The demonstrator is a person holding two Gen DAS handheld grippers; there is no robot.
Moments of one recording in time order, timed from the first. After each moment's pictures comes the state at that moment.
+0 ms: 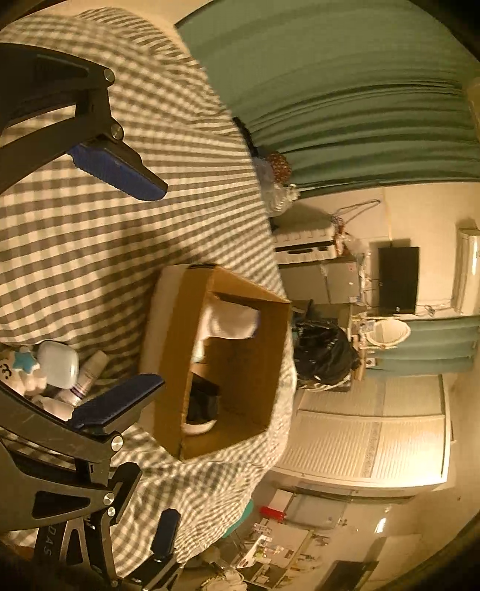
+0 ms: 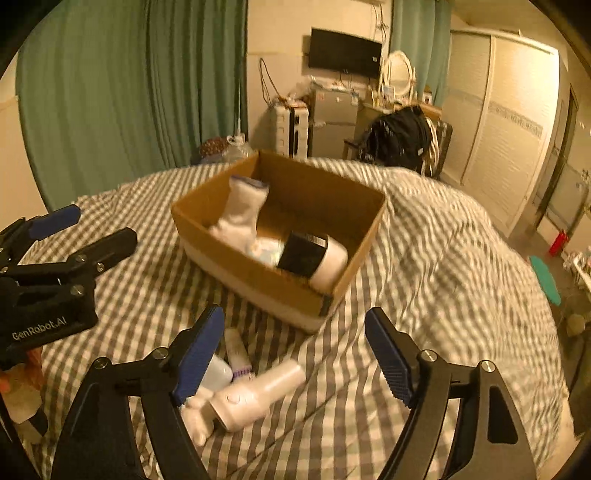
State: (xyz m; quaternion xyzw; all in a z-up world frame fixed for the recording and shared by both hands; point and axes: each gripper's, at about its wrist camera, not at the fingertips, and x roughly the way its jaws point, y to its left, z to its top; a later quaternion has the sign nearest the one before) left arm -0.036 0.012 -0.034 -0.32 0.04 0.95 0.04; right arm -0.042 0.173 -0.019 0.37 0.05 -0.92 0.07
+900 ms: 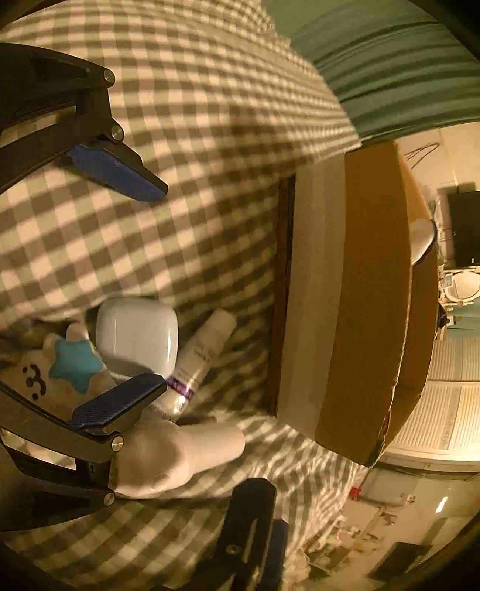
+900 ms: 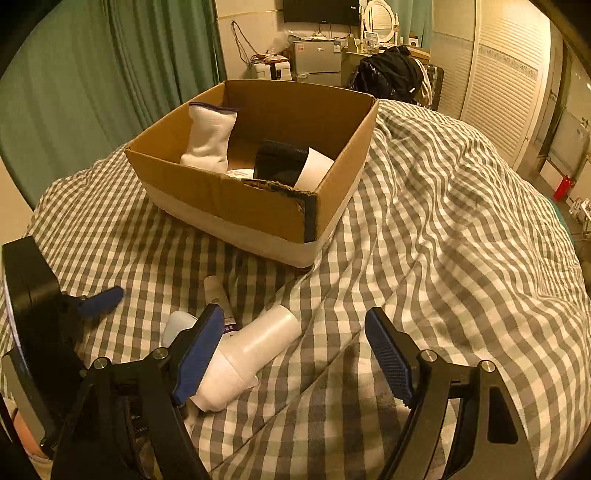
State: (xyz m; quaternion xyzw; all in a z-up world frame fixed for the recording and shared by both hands) left arm -0.033 0.058 -0.174 -0.45 0.08 0.88 0.12; right arm -0.055 0.193 -0.080 0.45 -0.01 -0.89 0.05
